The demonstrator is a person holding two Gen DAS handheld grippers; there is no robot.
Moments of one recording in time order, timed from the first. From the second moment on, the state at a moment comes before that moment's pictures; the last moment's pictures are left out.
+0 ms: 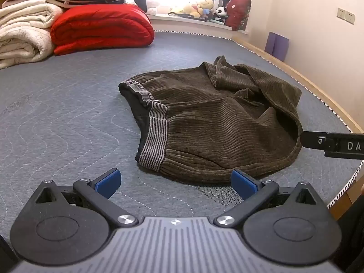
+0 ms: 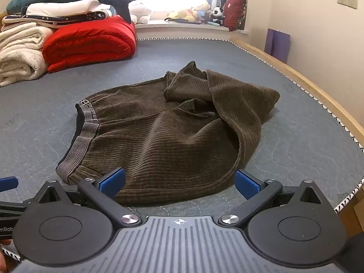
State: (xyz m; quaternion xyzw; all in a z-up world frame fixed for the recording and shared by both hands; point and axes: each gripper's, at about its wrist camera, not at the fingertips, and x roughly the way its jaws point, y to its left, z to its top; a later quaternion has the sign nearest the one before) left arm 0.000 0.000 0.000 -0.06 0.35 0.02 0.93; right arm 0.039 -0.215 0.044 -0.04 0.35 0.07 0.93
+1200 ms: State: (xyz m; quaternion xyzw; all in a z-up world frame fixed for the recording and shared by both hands) left arm -0.002 0.000 0.004 -0.06 0.35 0.02 0.93; right arm 0.036 -0.207 0.044 -0.06 0.35 0.07 0.93
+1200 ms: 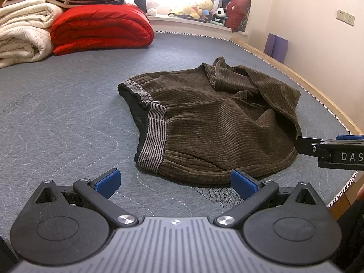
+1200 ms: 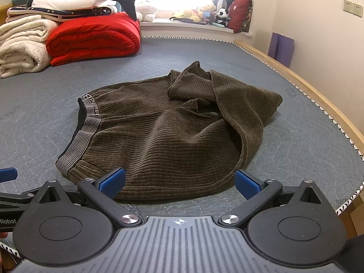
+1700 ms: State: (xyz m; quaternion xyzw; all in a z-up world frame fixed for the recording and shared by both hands) left arm -0.011 0.002 0.011 -0.04 0.32 0.02 0.95; right arm 0.038 -0.208 0.045 -0.06 0.35 0.08 0.93
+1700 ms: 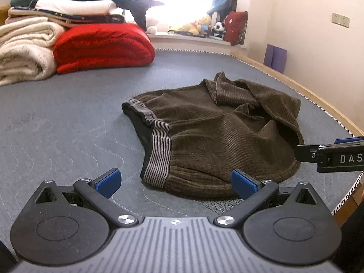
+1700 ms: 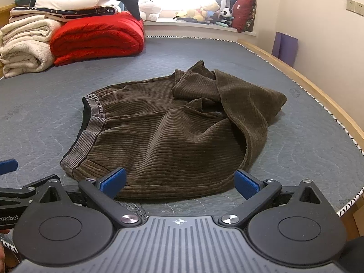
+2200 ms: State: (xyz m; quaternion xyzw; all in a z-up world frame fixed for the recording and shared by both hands) left arm 0.064 0.103 0.006 -0.14 0.38 0.00 0.91; right arm 0.047 -0.171 0.033 -0.05 0.36 0.17 0.92
